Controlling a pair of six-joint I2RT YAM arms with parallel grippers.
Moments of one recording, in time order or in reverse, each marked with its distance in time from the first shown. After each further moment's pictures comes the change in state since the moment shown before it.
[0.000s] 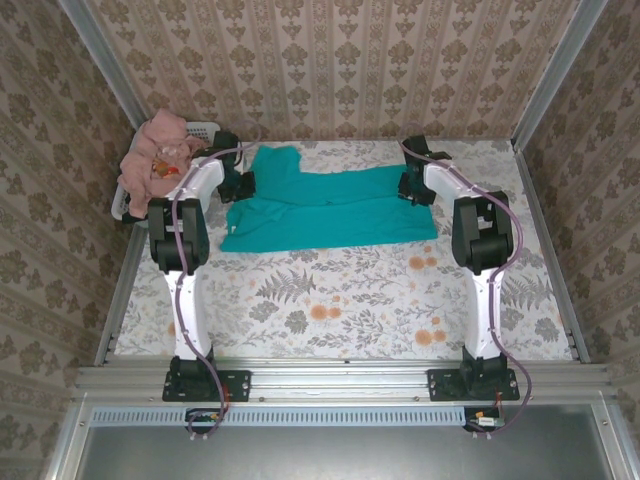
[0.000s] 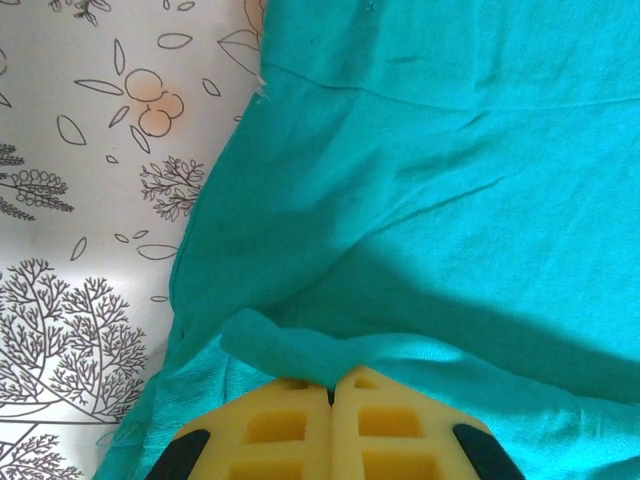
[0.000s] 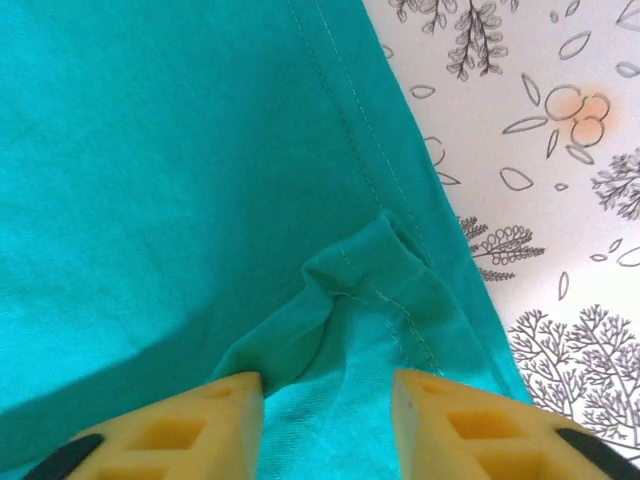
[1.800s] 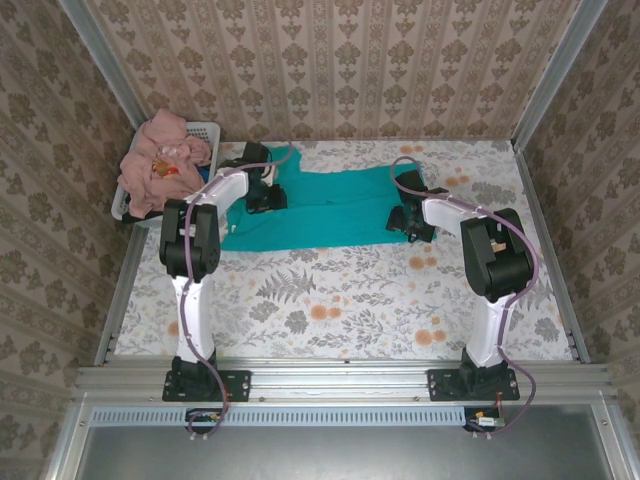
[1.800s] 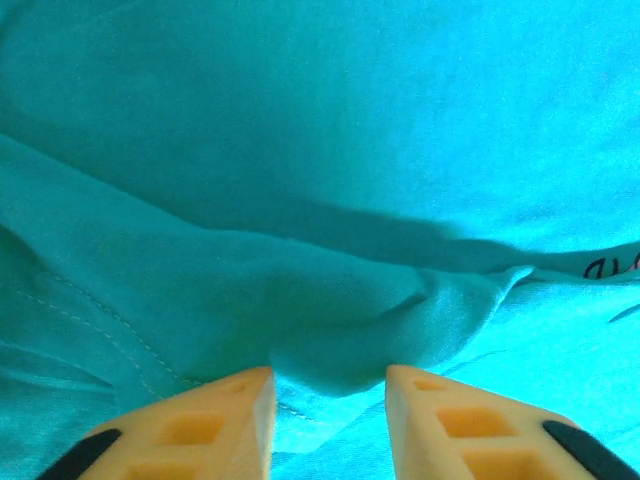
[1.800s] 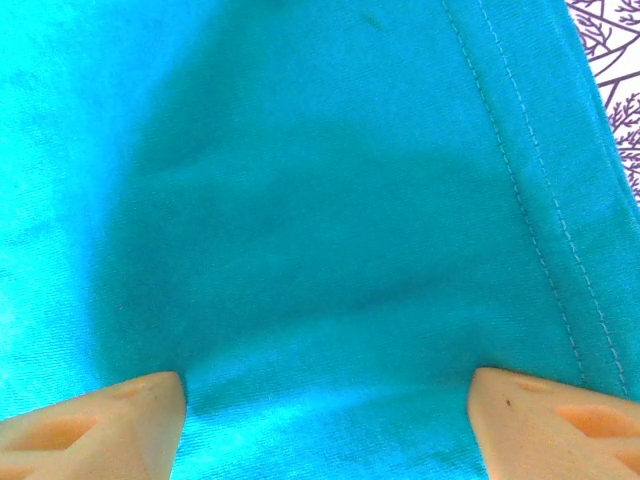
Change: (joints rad) left arm -0.153 -0.069 -0.166 0.103 0.075 -0.032; right arm 0.093 -0.296 -0.544 0.217 -0.025 0.081
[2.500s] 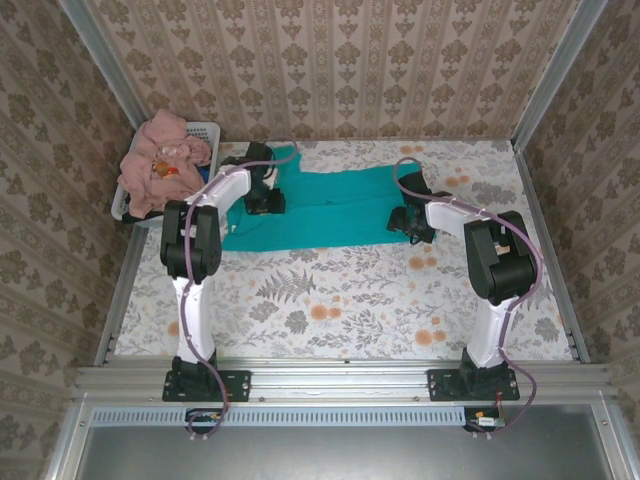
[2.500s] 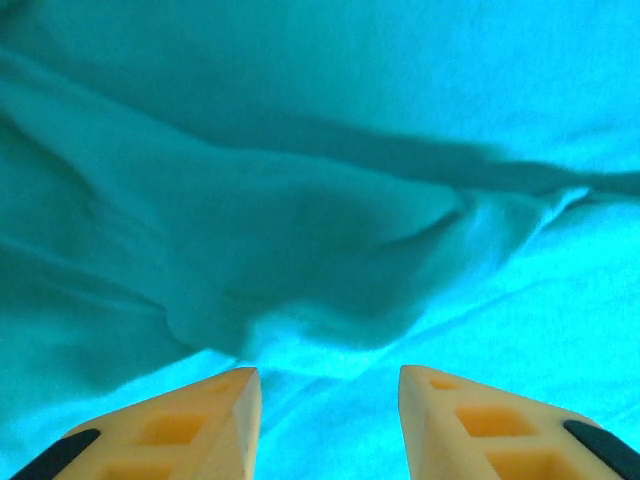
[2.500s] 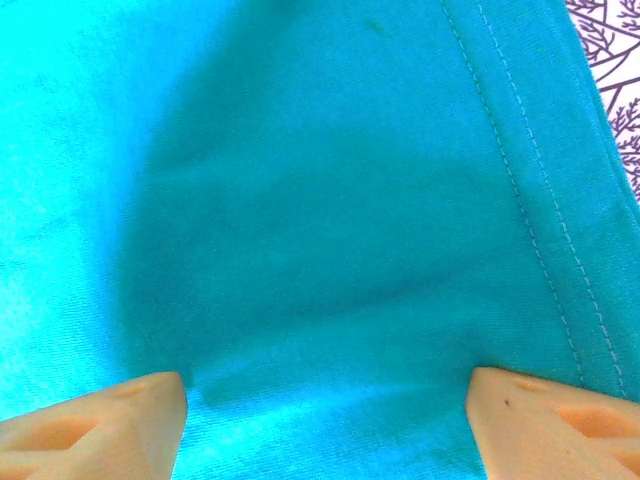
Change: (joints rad) left arm -0.020 0.001 0.046 -0.127 -0.101 0.093; right arm -0.012 -0.034 -0.055 0.064 -0.027 -0.015
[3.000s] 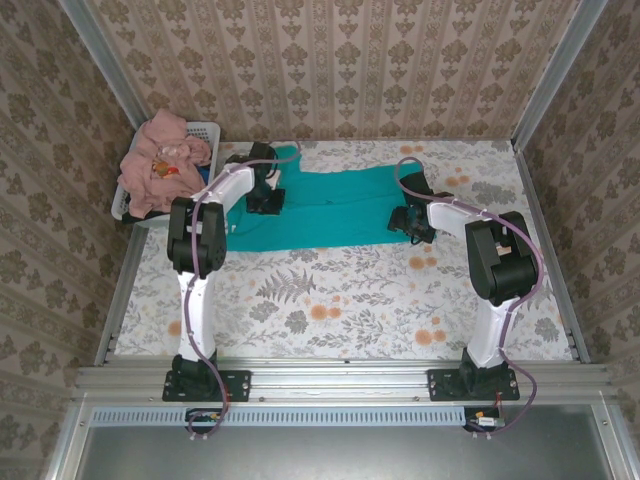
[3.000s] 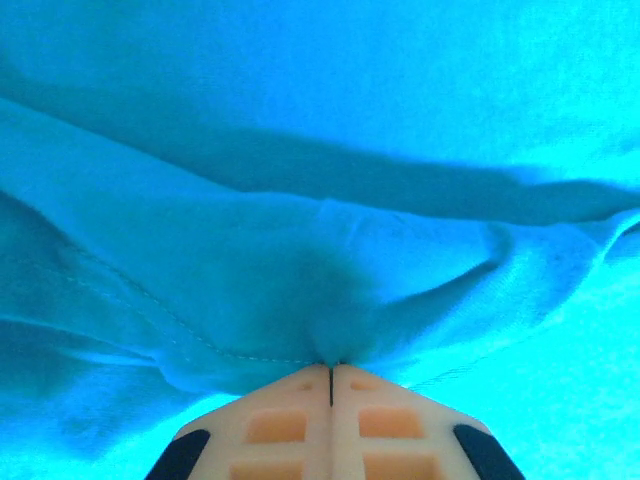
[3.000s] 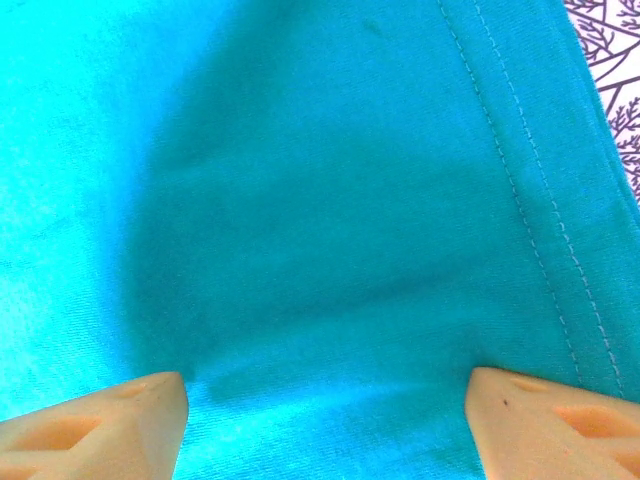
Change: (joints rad) left arm 0.000 0.067 0.076 -0.050 -0.007 0.032; right arm -0.006 -0.005 -0.008 0.010 -0.017 0.000
